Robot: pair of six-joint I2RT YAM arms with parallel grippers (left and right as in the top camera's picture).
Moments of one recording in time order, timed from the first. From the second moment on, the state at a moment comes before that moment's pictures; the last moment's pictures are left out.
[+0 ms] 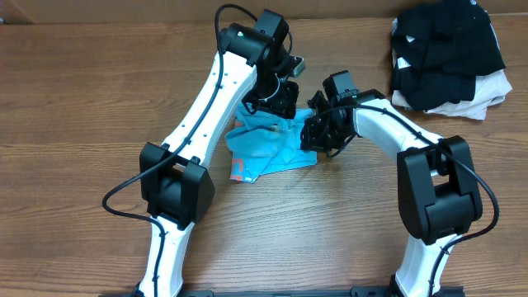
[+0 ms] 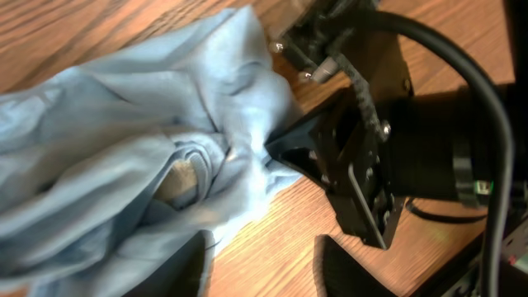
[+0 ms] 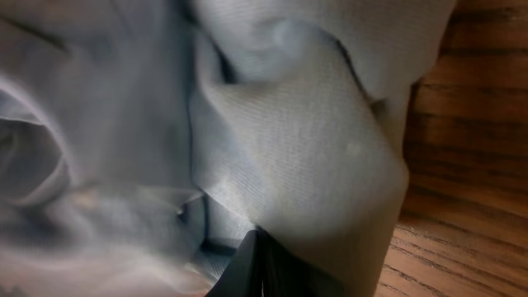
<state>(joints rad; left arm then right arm) -0.46 2.27 2.26 -1.39 0.37 -0.03 0.29 2.03 1.35 -0.72 -0.46 0.26</state>
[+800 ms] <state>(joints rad) -0.10 2.28 2.54 -1.48 0.39 -0.05 0.29 1.94 1.61 -0.96 -0.55 0.06</state>
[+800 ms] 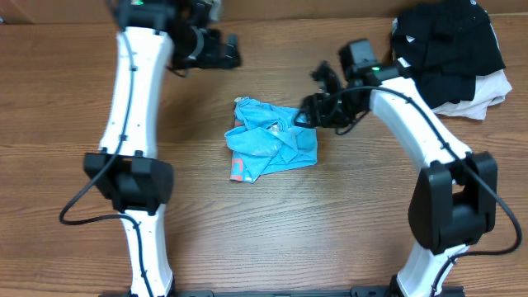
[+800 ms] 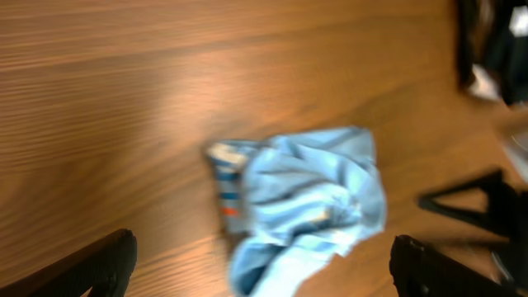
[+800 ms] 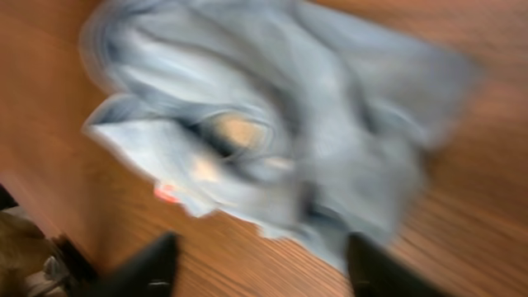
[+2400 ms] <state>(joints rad) 0.00 2.28 2.54 -1.54 0.28 -0.05 0.65 2.09 1.83 -1.06 -0.08 0.16</state>
